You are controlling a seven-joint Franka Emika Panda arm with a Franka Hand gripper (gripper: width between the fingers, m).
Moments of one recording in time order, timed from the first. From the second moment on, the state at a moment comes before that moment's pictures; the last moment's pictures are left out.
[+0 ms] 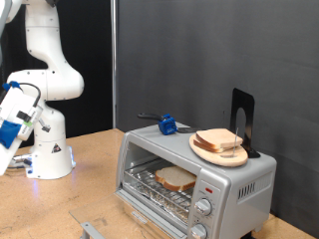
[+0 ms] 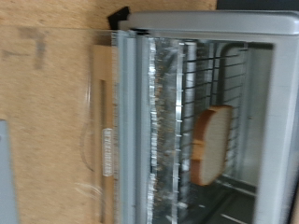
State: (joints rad) arm -0.31 -0.10 -0.48 -2.47 0.77 1.73 -0.33
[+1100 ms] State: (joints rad) arm -0.27 0.25 -0.34 -2.44 0.98 2.00 -0.48
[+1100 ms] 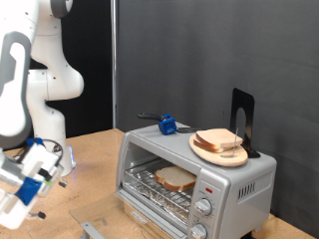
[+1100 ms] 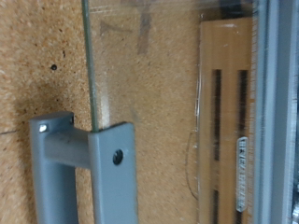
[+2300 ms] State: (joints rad) arm -0.27 0.17 -0.25 -2.52 1.06 1.84 -0.55
